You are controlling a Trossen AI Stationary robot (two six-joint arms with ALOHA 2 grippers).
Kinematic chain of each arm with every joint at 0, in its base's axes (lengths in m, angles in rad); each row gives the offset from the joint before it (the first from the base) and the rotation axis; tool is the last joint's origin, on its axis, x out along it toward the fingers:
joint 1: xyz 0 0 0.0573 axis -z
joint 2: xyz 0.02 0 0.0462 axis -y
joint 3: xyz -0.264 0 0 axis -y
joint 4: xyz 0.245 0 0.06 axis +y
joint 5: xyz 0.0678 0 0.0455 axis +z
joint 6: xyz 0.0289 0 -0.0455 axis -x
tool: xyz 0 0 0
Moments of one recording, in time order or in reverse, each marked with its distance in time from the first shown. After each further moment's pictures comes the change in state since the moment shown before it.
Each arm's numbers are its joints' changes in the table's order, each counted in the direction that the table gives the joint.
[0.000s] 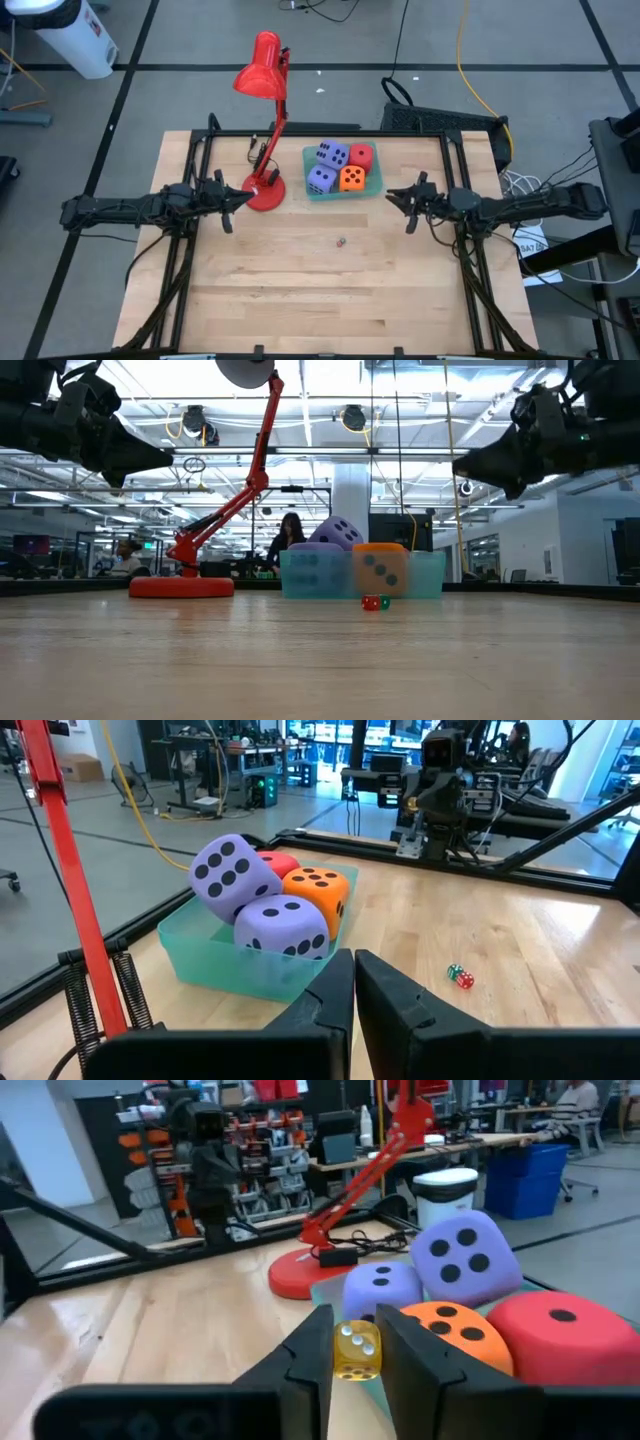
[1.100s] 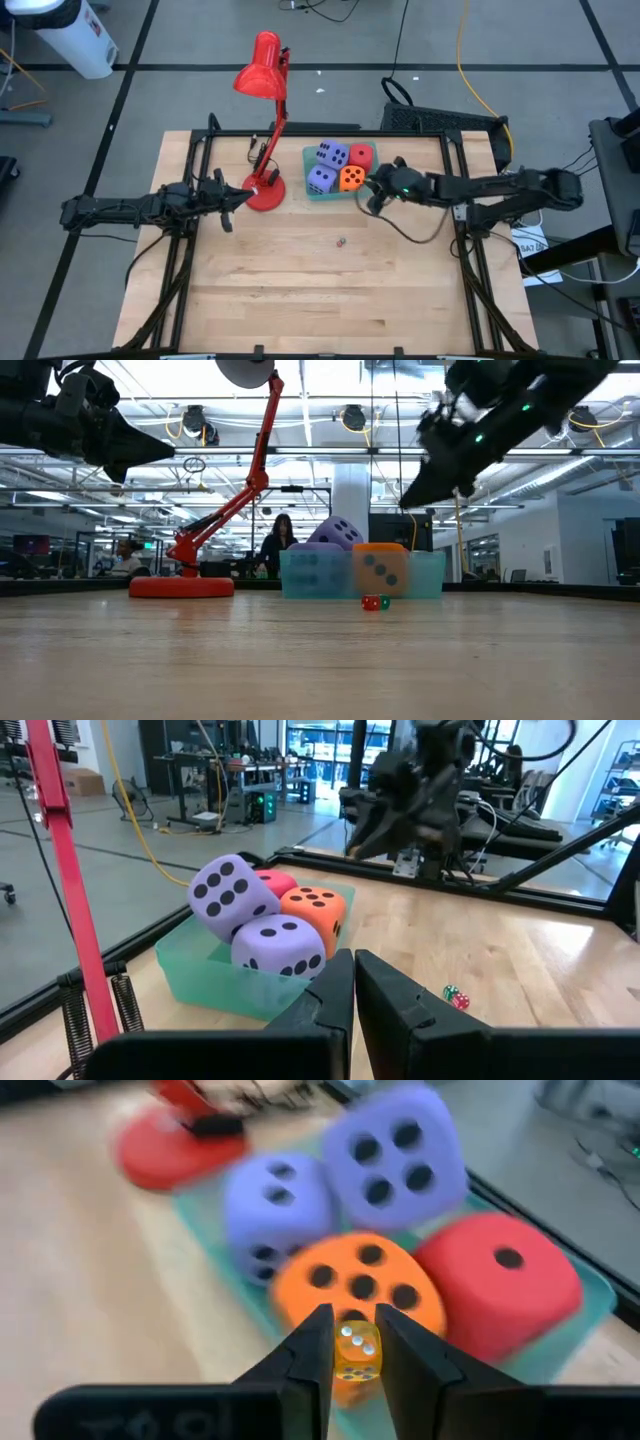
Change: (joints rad) left arm 0.000 0.000 0.000 -0.049 0.000 0.001; right arm 0.153 -0.555 0.525 0.504 -0.052 -0.066
